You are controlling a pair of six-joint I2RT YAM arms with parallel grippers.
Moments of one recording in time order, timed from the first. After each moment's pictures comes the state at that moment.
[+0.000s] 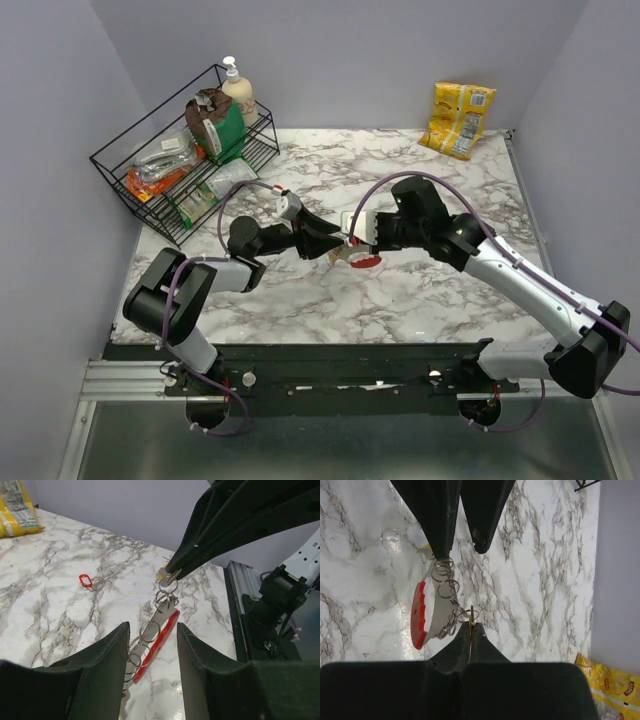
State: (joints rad) left arm -0.46 1.60 0.55 1.34 0.89 -0.46; right arm 0.73 1.26 1.17 -0.61 -0.22 -0.95
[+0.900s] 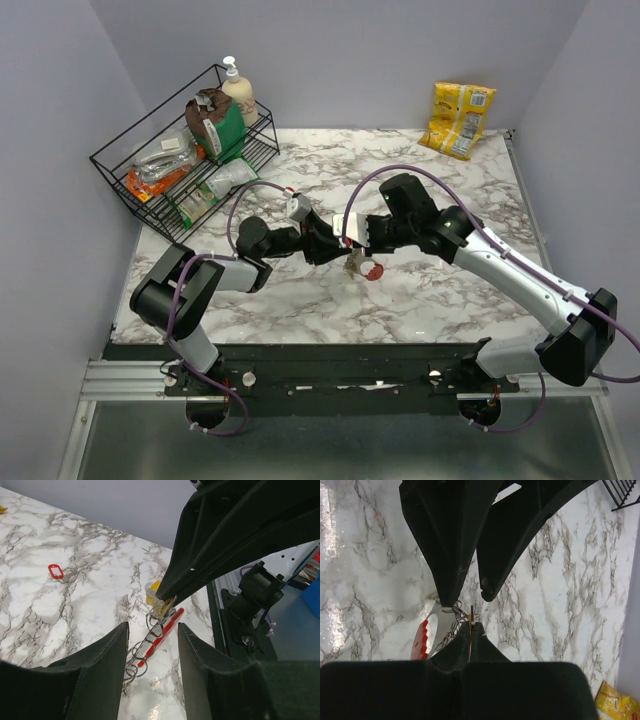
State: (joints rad) left arm -0.51 1.66 0.58 1.34 0.91 -0.53; right arm 0.75 1.34 1.24 -0.68 -0.33 -0.93
